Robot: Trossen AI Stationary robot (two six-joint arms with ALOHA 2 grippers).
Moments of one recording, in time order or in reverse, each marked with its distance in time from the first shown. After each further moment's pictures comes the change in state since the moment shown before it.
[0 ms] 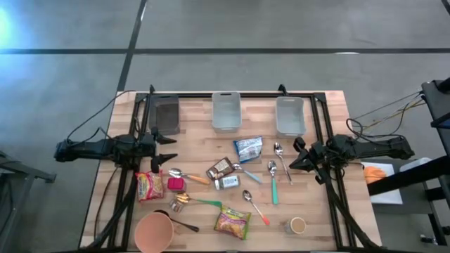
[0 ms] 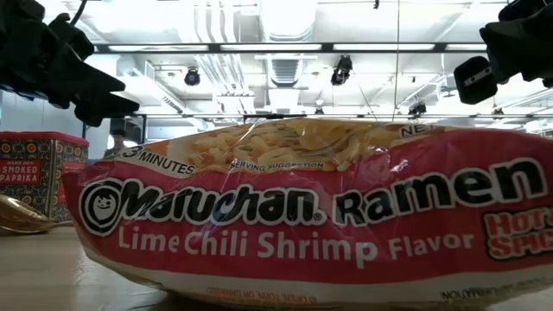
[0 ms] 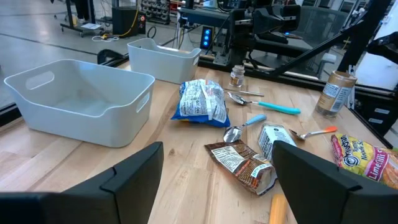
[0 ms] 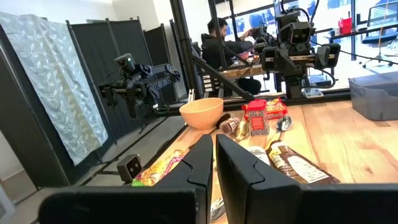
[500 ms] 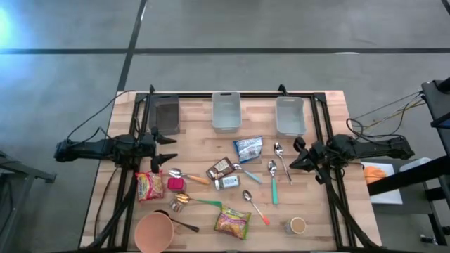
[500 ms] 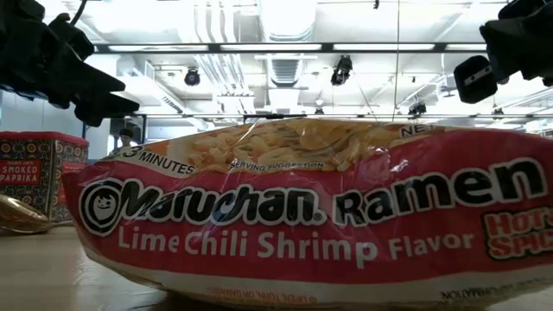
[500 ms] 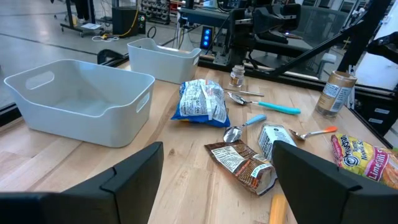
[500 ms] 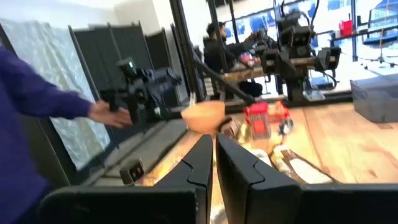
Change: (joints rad) left arm 0.000 0.000 0.000 0.000 0.000 0.000; right arm 0.000 0.000 0.000 0.031 0.000 0.029
